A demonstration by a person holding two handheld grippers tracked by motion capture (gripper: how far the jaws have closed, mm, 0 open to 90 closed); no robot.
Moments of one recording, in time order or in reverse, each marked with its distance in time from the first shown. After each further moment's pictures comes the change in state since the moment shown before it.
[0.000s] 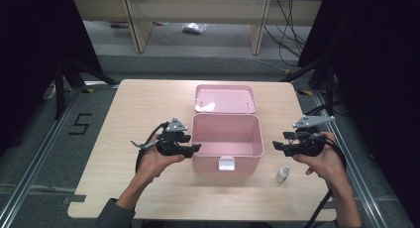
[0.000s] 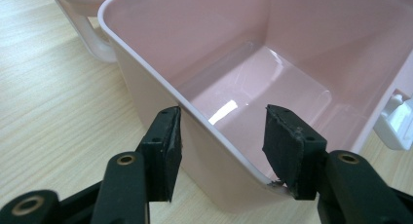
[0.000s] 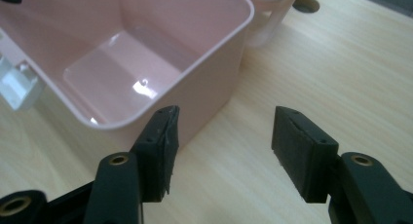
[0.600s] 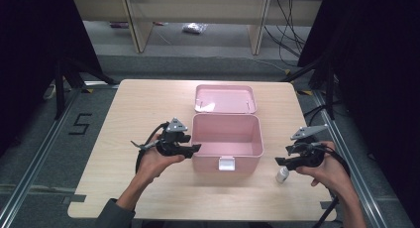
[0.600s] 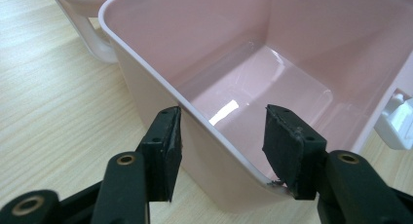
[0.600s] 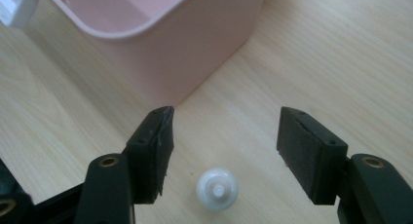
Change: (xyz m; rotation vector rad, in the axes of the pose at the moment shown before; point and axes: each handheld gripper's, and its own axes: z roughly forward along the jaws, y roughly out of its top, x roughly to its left) left arm -0.001 0.000 0.000 0.002 -0.001 0.002; right arm 0.006 -0.021 0.004 0.175 0.028 -0.010
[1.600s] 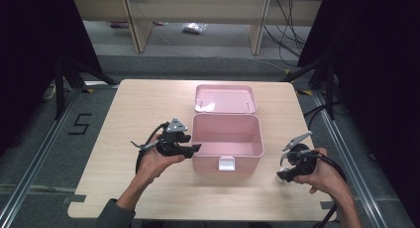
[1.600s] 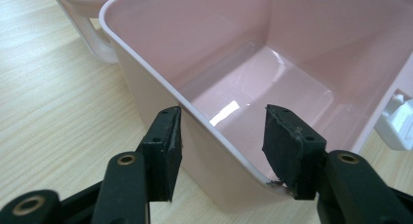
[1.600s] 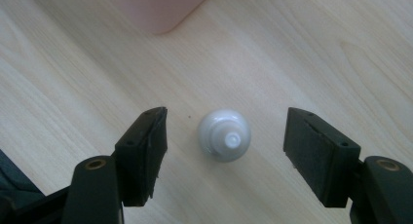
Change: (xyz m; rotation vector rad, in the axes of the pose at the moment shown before) left arm 0.000 0.000 0.000 -0.005 0.007 0.003; right arm 0.007 -0.013 0.026 0.254 -0.023 -0.026
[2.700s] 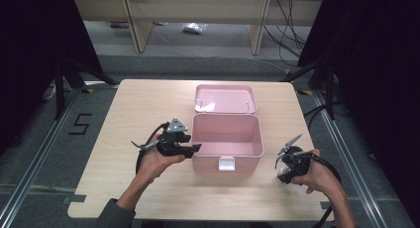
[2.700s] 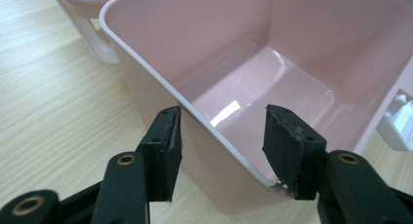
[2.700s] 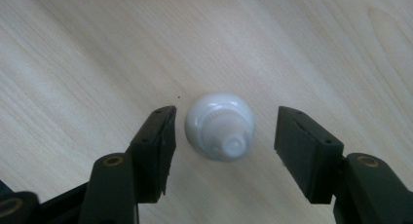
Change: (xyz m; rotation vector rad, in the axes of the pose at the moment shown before) left arm 0.000 0.000 0.000 0.007 0.011 0.006; right arm -0.005 0.002 0.024 0.116 -0.028 -0.058
